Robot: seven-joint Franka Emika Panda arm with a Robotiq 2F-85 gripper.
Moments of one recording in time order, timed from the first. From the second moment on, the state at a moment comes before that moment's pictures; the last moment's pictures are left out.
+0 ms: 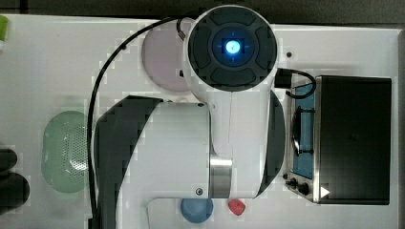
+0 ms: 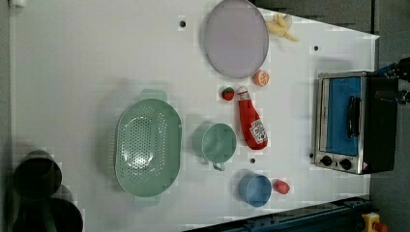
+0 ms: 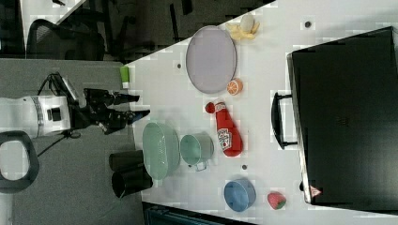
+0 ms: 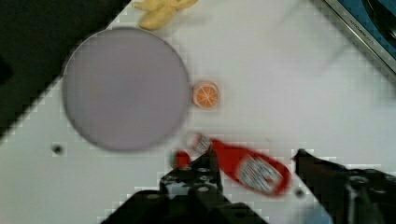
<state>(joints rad) -0.03 -0.03 0.02 -1.79 -0.02 0.21 0.04</state>
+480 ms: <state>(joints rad) -0.10 -0.27 0.09 -1.93 0.03 0.02 0.04</state>
